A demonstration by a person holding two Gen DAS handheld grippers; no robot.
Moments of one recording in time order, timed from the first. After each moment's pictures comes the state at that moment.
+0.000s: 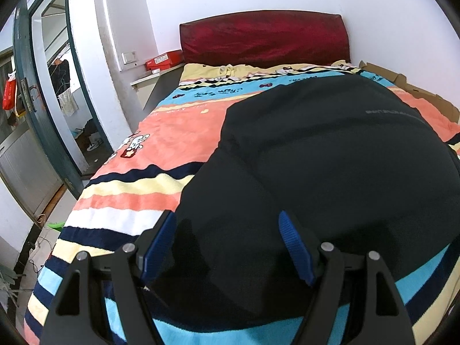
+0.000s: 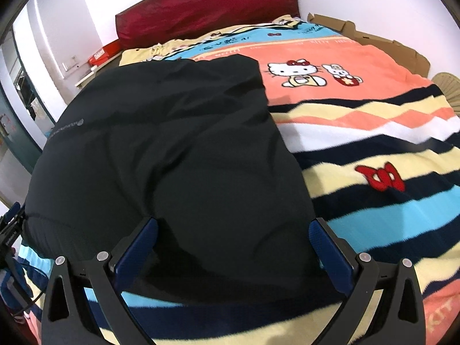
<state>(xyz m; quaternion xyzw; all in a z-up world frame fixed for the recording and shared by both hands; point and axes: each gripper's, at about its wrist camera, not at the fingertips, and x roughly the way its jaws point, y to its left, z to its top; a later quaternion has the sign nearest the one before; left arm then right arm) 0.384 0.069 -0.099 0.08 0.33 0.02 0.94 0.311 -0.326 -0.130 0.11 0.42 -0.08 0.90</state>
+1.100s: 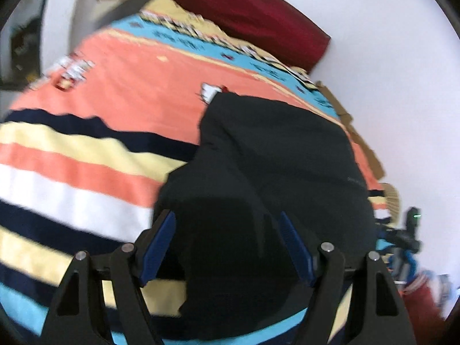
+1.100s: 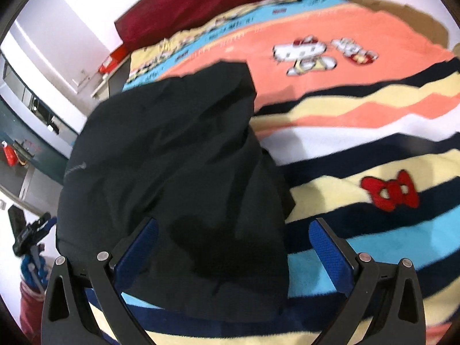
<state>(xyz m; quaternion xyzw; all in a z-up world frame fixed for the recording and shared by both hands) 0.468 0.181 -0.091 -0.19 0.45 -0.20 0.85 0.359 -0.393 -0.124 0.21 0.47 0.02 0.86</state>
